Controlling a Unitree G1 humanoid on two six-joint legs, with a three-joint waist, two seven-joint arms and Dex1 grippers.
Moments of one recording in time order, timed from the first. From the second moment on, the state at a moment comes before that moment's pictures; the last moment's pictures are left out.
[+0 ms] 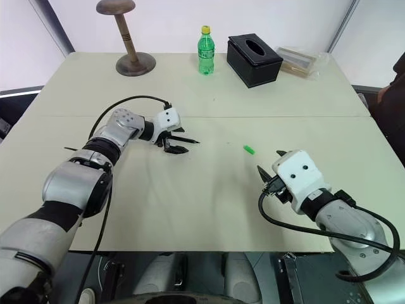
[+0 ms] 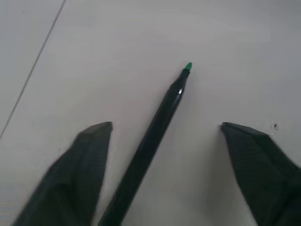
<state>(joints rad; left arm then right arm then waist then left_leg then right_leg) -1.21 0.31 -0.20 1.35 0.28 -0.20 -1.10 0.17 -0.78 -0.25 -1.01 0.38 0.86 0.26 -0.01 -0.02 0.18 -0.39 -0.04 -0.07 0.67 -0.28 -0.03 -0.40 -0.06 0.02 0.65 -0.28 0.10</state>
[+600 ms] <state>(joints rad) -1.17 0.35 -0.18 1.32 0.25 -0.19 -1.27 0.19 -0.81 -0.25 -1.01 0.42 0.84 0.22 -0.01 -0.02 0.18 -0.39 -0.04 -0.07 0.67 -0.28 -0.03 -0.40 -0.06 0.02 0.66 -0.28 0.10</state>
